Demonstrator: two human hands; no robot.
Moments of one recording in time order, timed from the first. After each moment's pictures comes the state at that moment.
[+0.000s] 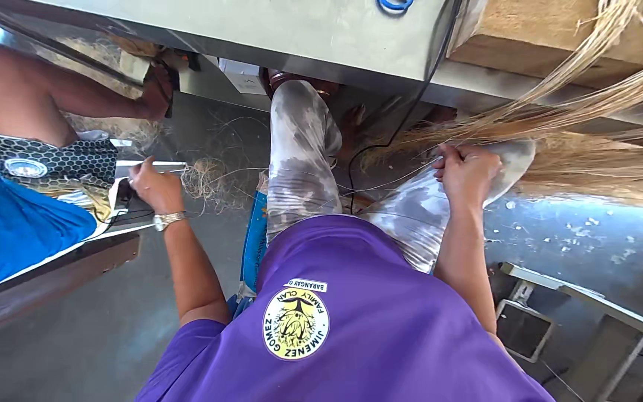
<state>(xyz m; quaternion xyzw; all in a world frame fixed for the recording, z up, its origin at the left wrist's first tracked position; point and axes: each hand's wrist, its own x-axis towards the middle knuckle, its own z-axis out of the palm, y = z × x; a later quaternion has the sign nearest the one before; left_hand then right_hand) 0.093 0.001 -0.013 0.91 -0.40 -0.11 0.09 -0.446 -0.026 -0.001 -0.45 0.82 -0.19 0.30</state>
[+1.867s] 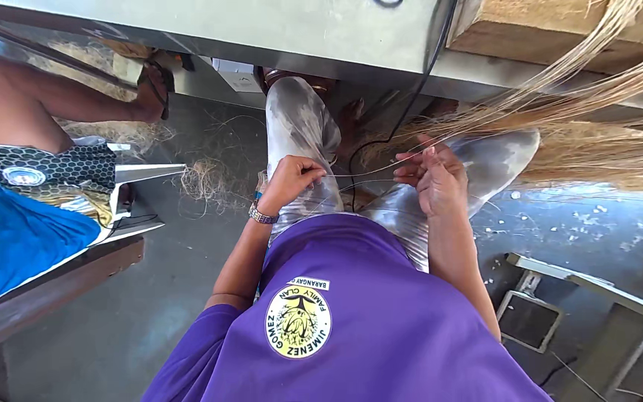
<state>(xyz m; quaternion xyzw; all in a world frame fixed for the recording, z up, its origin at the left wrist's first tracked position) -0.120 -0.024 -0.007 0.53 -0.59 -0.57 0.21 -0.406 0.002 -0.003 -0.27 0.61 -0.48 0.57</state>
